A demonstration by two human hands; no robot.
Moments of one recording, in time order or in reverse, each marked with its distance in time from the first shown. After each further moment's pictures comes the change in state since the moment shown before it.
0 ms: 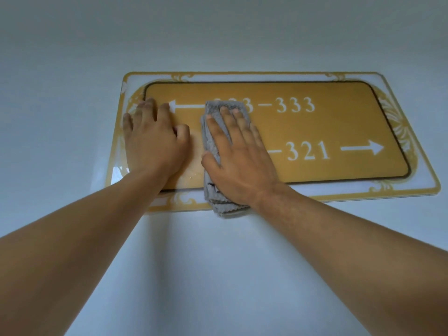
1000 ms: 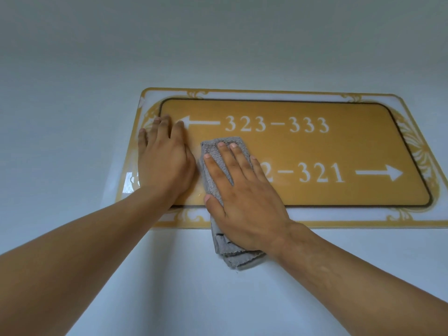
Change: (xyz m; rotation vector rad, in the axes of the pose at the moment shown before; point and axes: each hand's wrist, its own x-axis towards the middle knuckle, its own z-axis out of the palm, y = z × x) left_hand -0.006 0.000 -0.005 0.036 -0.049 0.035; right_hand -0.027 -0.006 0.000 -0.036 -0.108 -0.180
